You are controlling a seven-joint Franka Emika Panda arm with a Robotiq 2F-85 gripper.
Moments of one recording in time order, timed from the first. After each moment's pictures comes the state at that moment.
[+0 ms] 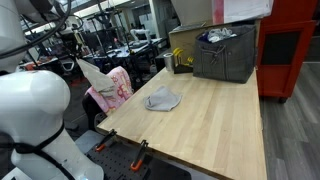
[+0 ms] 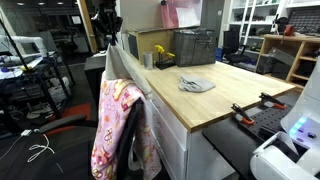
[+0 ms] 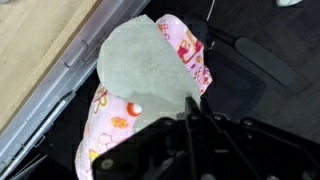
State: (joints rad) arm 0.62 0.50 0.31 -1.28 -0.11 1.75 0.17
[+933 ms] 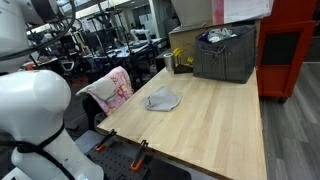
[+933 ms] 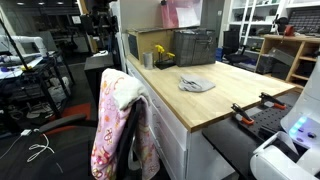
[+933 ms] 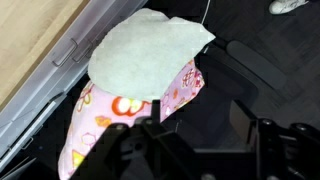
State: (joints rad) arm 0.66 0.59 0.30 -1.16 -0.10 1.70 0.16
